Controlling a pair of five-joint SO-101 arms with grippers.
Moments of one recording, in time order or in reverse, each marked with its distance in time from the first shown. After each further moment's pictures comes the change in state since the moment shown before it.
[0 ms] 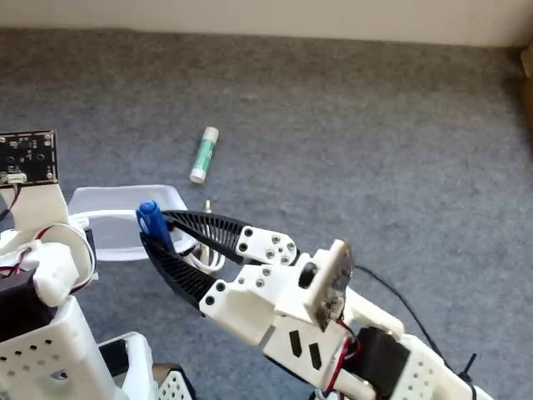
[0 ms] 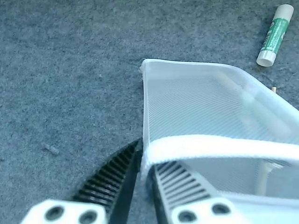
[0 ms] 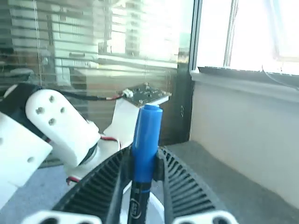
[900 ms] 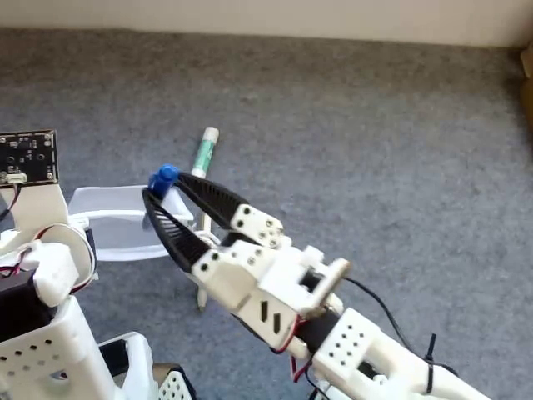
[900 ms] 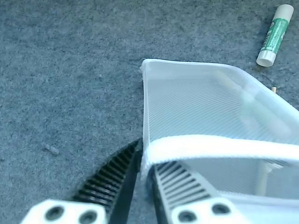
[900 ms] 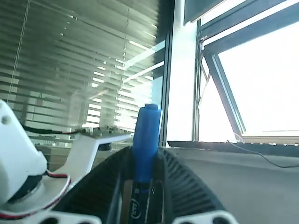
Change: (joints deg) left arm 0.0 0.0 0.0 0.0 0.0; right arm 6.5 17.1 21.1 -59.4 0.4
